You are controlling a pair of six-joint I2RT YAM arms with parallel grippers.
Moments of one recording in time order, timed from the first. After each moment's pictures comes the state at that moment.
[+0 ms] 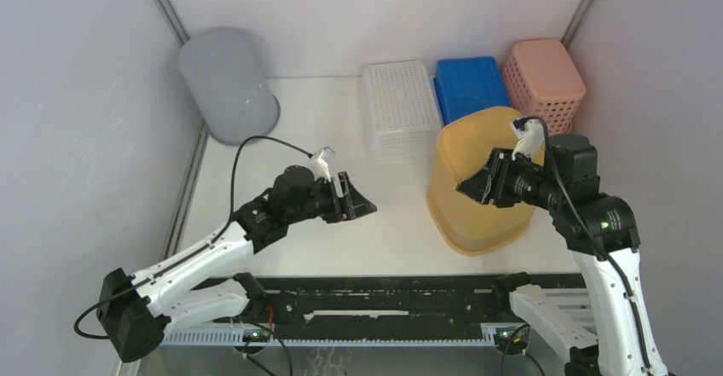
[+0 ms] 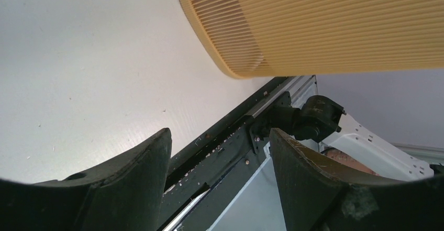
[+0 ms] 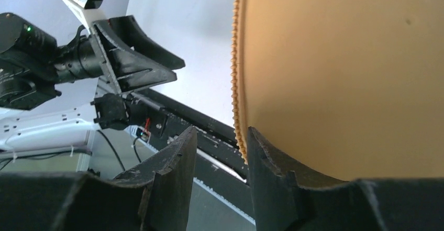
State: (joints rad) left arm -0.79 0.98 0.71 -0.20 0.21 -0.88; right arm 0.22 0.82 1.32 -1.12 -0.45 0.41
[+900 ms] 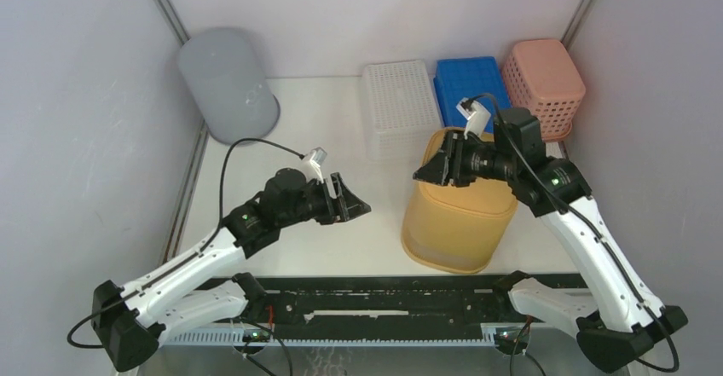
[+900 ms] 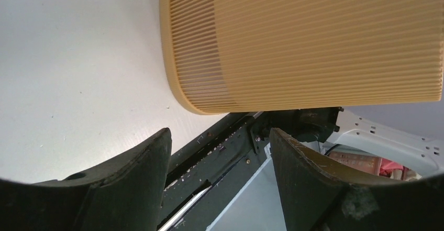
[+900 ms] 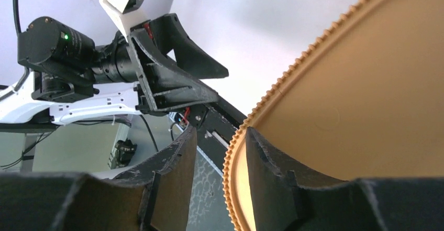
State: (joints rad) left arm -0.79 0.92 0.71 -0.25 0.18 -0.88; right arm 0.46 0.99 1.29 -0.87 -0.50 0.55
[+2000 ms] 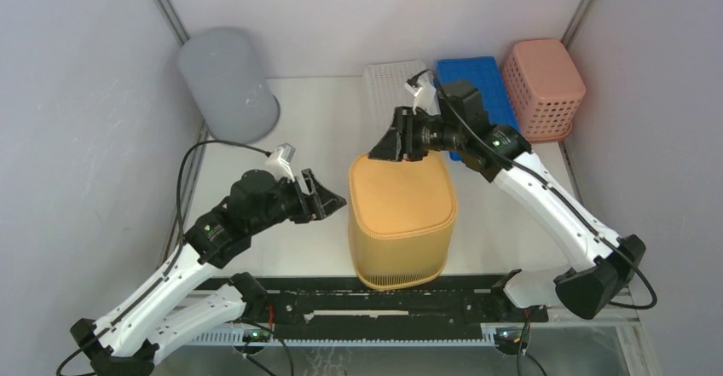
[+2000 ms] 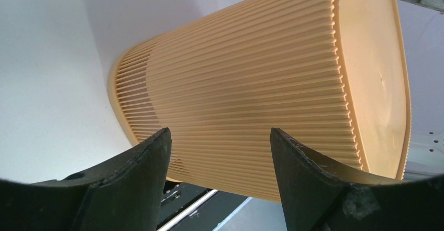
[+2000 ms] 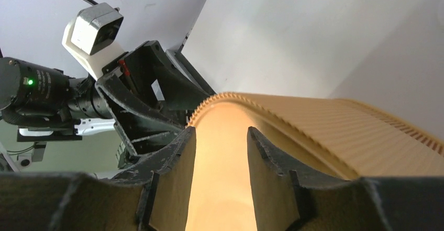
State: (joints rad) left arm -0.72 0.72 0.82 -0.54 0.08 -0.82; right arm 0.62 1.36 1.47 -0.61 -0.52 0.60
